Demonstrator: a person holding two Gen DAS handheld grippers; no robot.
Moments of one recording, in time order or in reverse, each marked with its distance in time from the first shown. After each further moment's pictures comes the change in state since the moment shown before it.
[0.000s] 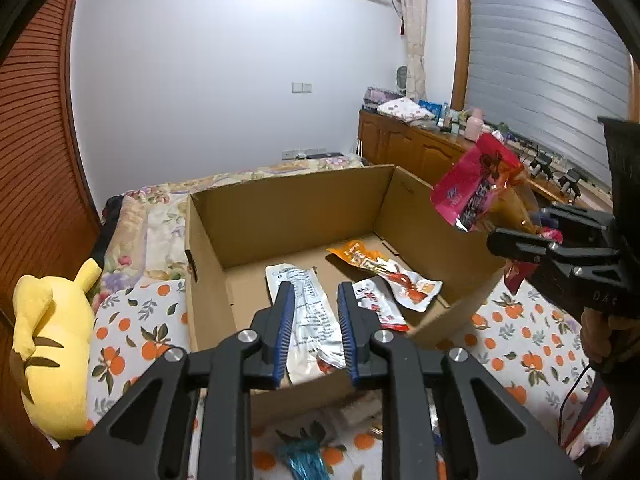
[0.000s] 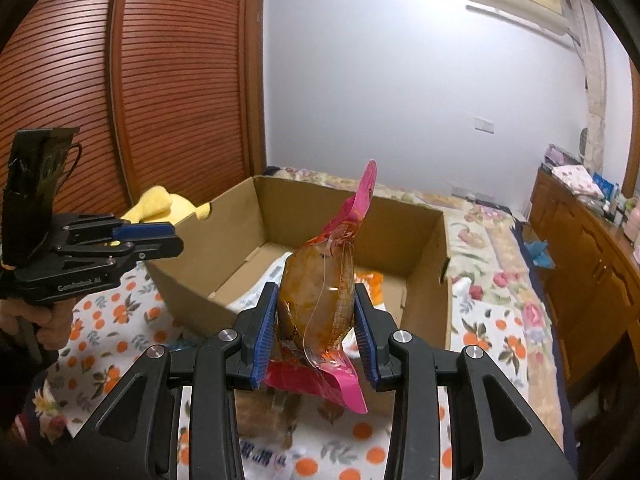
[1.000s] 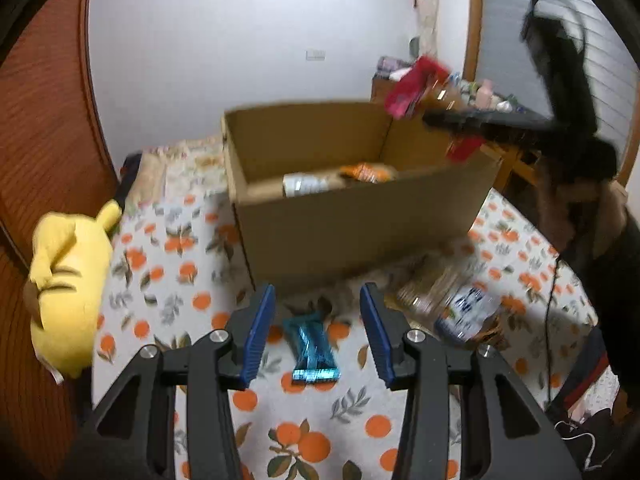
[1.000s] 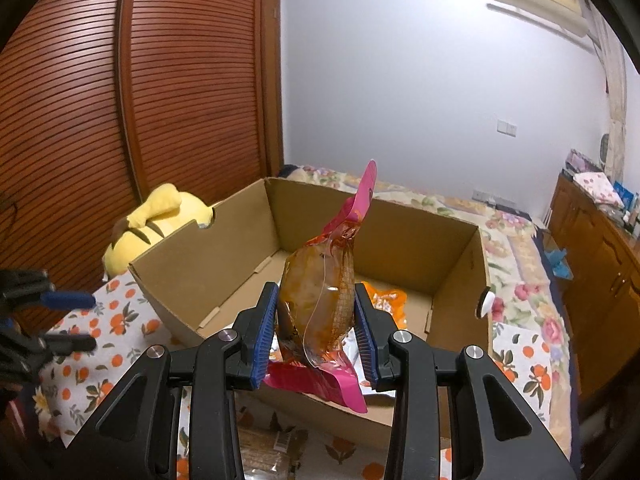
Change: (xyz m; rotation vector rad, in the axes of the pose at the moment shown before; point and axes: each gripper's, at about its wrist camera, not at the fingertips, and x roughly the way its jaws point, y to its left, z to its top) left arm -0.051 -0.002 -0.089 -0.040 0.130 0.050; right arm 0.033 -0.009 0.008 -0.024 0.006 0.069
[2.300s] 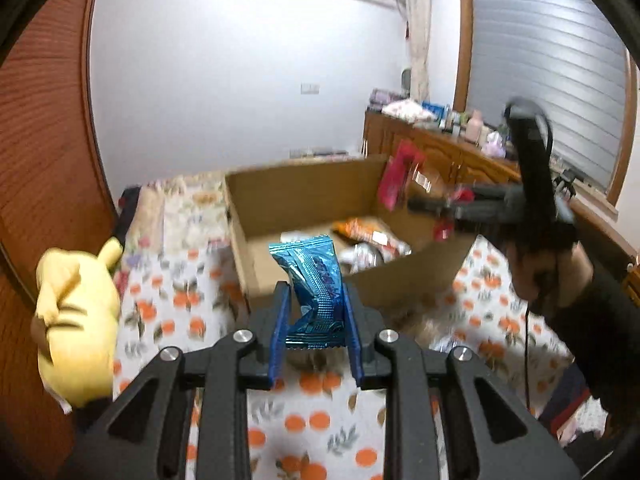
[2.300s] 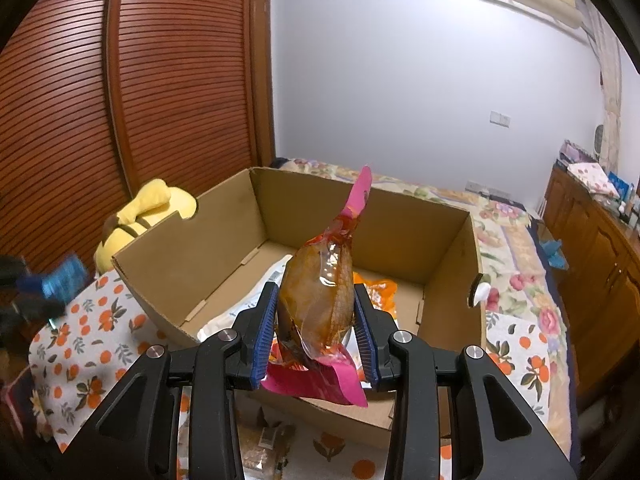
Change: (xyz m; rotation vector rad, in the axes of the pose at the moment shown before) left arm -0.045 0.001 0.055 0.021 -0.149 -0.038; right arm 0.012 -0.001 0.000 0.019 0.027 -0.024
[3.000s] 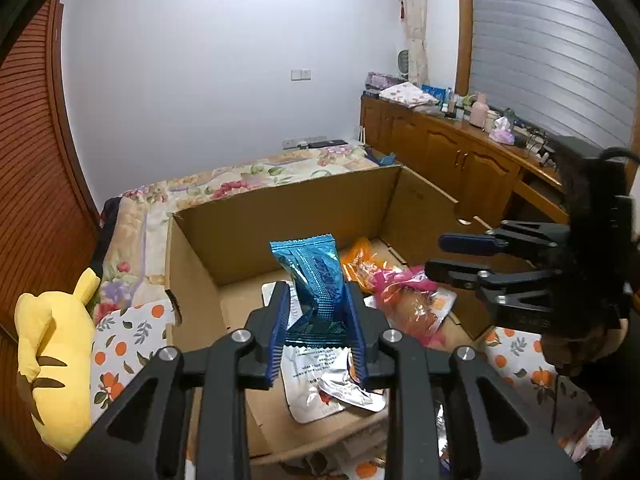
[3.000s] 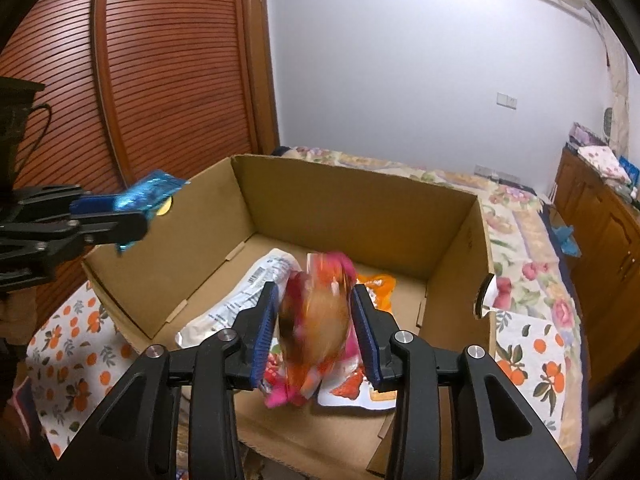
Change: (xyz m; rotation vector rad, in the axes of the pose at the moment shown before) left arm 0.115 -0.011 0.057 0.042 0.077 0.014; right arm 0.033 -0.029 -0.001 0.033 0.044 0.043
